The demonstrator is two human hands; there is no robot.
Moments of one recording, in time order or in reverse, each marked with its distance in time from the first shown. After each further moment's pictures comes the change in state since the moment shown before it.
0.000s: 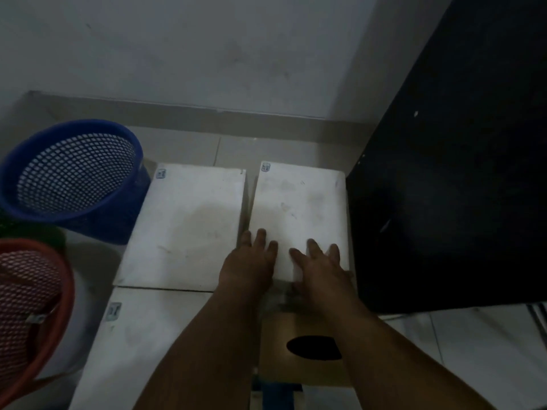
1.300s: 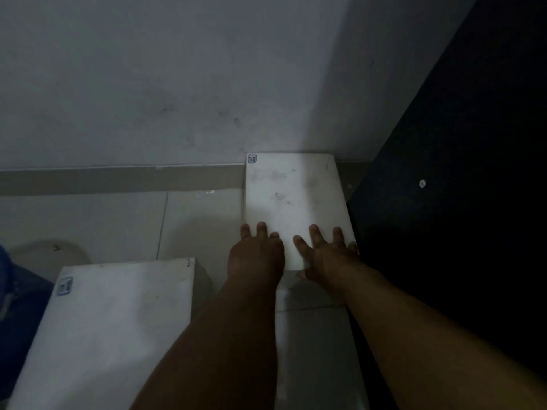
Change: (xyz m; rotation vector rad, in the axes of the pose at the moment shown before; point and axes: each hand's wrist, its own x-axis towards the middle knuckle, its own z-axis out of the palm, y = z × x) left_hand 0.208 0.013 -0.106 -0.085 0.040 -0.007; right_hand 0.185 0.061 -0.136 -0.164 -0.039 0.051
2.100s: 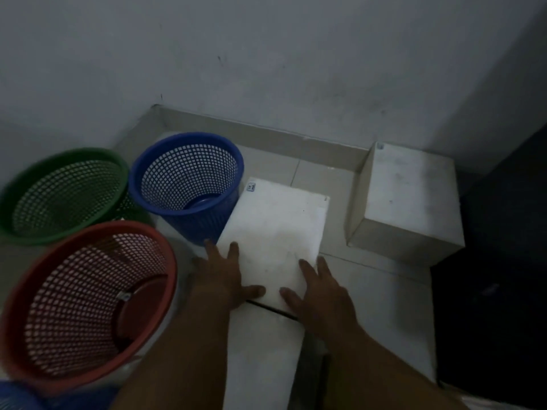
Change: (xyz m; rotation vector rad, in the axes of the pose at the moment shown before) left_hand -0.280 -0.179 0.100 -0.328 -0.064 -0.631; right_hand -0.183 -0.198 0.137 0.300 0.256 -0.282
